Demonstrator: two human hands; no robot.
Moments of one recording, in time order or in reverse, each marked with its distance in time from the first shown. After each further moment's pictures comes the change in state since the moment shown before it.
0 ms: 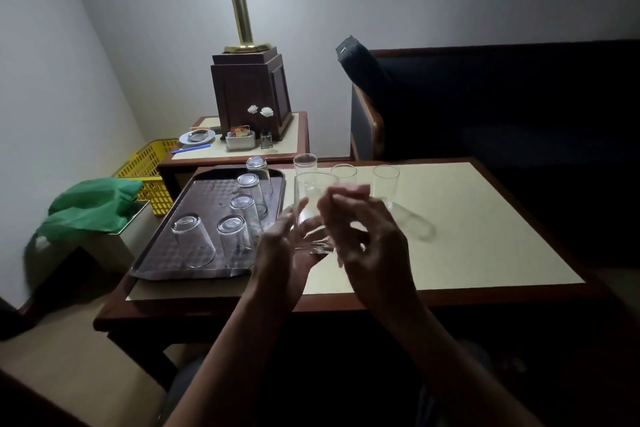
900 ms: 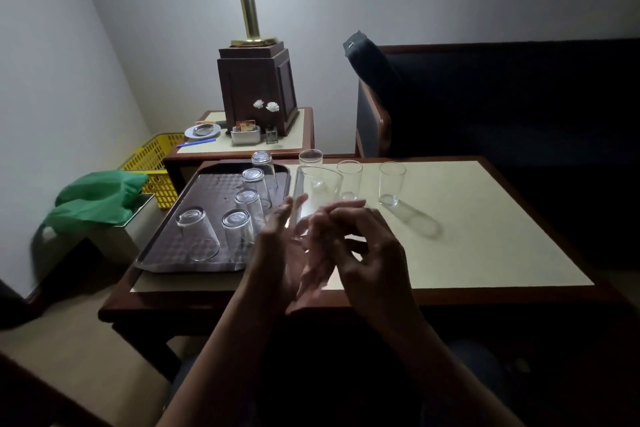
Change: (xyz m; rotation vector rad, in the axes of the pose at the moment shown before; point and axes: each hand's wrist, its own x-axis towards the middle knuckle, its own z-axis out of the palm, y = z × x) left_hand -0.004 0.006 -0.008 -0.070 -0.032 -0.050; right_hand -0.014 -0.007 0.005 0.136 -0.080 0.040
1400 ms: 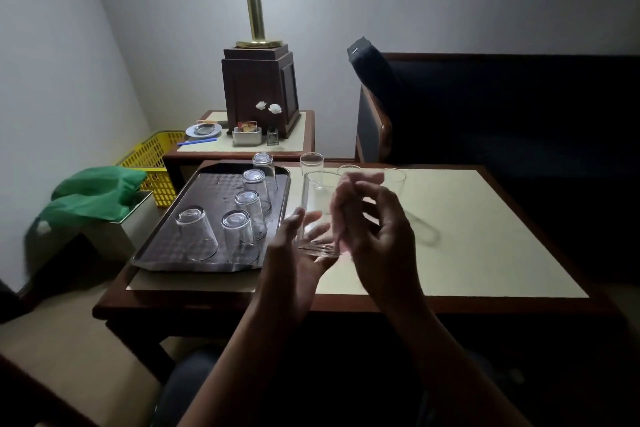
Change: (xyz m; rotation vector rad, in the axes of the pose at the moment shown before) left_hand -0.002 -0.022 0.002 -0.057 0.048 0.081; right_hand 0.024 -0.004 -0.002 -0.005 0.136 0.126
